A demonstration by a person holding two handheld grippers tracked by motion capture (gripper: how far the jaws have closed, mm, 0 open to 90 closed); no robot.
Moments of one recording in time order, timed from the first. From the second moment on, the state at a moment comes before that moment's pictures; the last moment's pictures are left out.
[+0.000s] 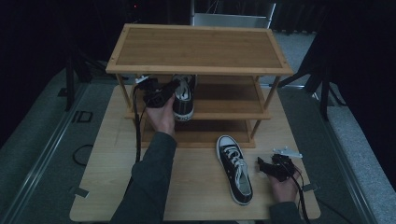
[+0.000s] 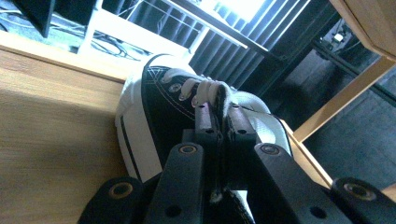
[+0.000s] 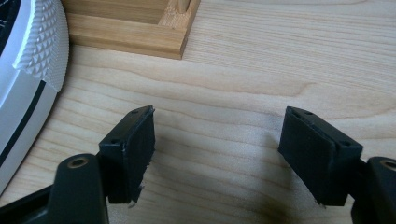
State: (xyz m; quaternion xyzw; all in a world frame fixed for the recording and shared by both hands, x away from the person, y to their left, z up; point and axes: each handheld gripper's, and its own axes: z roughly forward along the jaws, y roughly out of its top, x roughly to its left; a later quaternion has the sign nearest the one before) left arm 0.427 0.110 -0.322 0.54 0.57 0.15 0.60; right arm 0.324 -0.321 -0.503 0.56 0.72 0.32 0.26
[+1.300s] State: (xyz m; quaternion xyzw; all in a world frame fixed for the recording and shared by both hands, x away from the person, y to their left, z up) left arm 0.352 0.136 -0.322 0.60 0.50 0.24 0.57; right arm 0.324 -0.321 -0.503 0.56 0.72 0.32 0.26
